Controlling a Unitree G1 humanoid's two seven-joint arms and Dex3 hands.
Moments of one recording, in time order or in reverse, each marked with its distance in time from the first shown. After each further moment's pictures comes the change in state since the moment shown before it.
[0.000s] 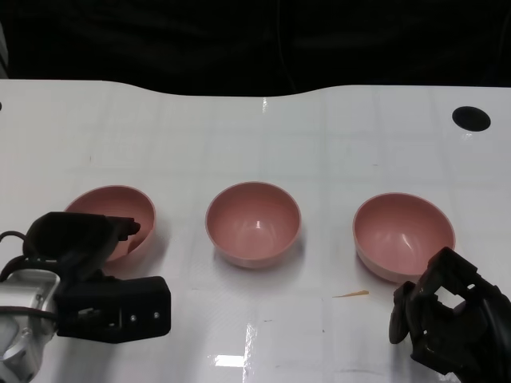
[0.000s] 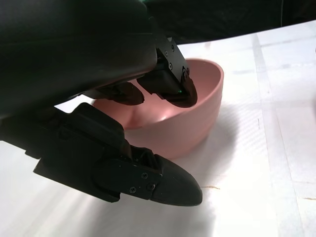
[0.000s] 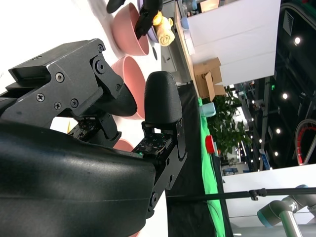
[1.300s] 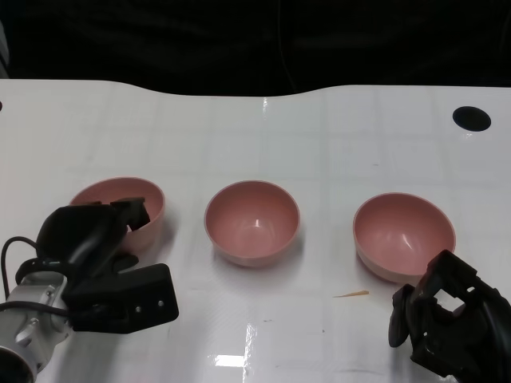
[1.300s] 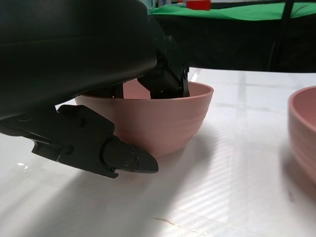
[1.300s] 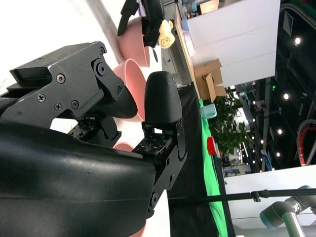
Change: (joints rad) left arm -0.117 -0.065 -0.044 0.303 -0.149 -0.215 0.287; right arm 0.019 0.000 0.009 -0.029 0.004 0.018 -0.005
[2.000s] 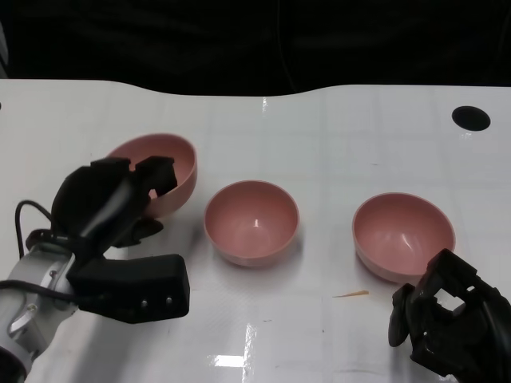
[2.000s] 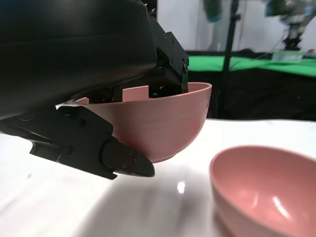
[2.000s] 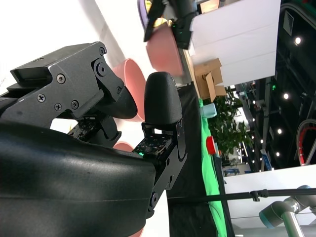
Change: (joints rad) left arm 0.055 0.079 0.023 -0.389 0.024 0.011 -0.057; right arm -0.001 -0.001 0.000 0.001 -0.001 -0.003 0.000
